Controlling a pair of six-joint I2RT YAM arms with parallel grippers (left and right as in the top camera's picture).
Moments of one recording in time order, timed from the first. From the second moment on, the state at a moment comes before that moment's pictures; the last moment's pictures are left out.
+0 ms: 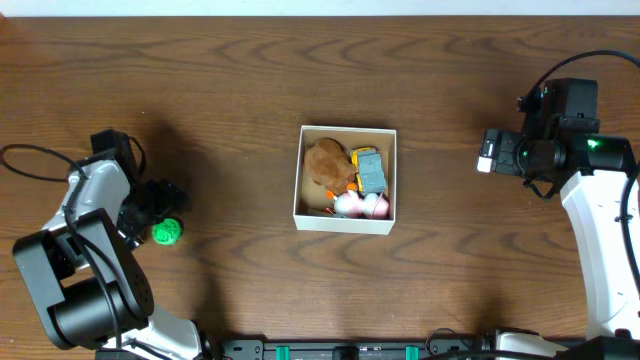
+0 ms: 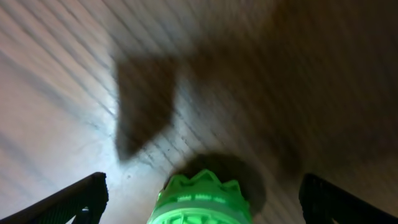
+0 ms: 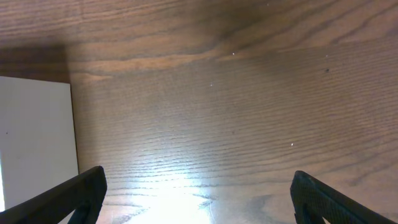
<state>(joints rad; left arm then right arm) 0.38 1.77 1.00 -0.82 -0.04 -0.46 -0.08 1.41 1.23 -0.95 -0.03 0.12</state>
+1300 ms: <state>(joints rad) 0.38 1.76 0.97 -0.79 0.02 -0.43 -0.08 1.41 1.23 -0.96 -0.03 0.12</state>
